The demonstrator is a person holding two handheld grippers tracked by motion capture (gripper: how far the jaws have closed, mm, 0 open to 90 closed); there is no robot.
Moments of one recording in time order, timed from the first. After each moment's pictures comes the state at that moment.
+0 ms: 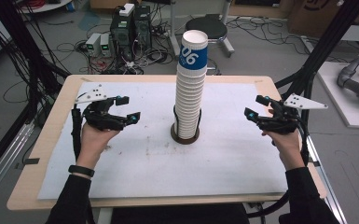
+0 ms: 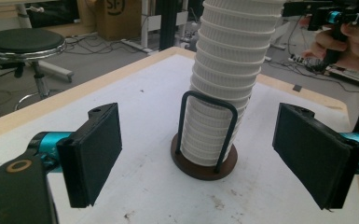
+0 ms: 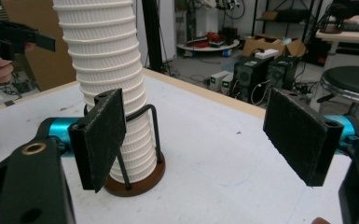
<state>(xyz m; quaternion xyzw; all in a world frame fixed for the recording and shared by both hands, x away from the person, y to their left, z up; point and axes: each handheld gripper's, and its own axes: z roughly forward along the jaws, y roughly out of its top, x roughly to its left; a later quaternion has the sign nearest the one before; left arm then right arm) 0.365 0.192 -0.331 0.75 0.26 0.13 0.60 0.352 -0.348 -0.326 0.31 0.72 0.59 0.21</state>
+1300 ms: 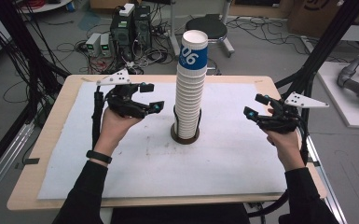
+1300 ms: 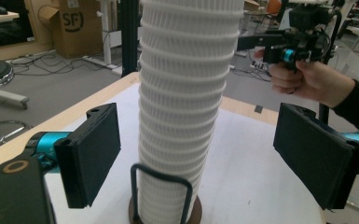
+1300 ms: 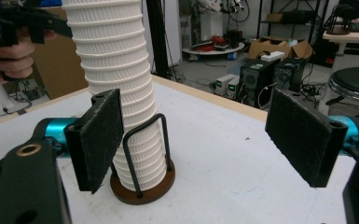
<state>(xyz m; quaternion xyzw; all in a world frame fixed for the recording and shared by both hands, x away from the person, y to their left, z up) 0.385 0.126 -0.284 0.75 0.19 0.09 0.62 0.349 -0.344 -0.319 0.31 0.71 0.60 0.20</state>
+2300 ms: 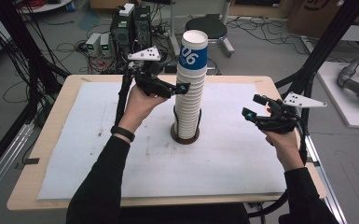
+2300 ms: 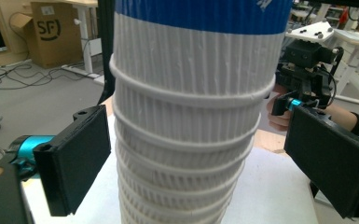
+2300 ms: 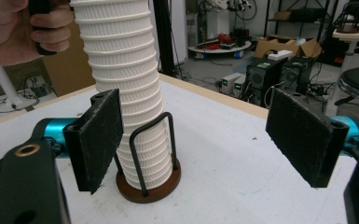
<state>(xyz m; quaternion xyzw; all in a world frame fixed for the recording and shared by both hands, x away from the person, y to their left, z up) 0.427 0.062 -0.251 0.76 0.16 0.07 0.63 0.350 -0.341 -0.320 0.30 0.72 0.60 0.19</state>
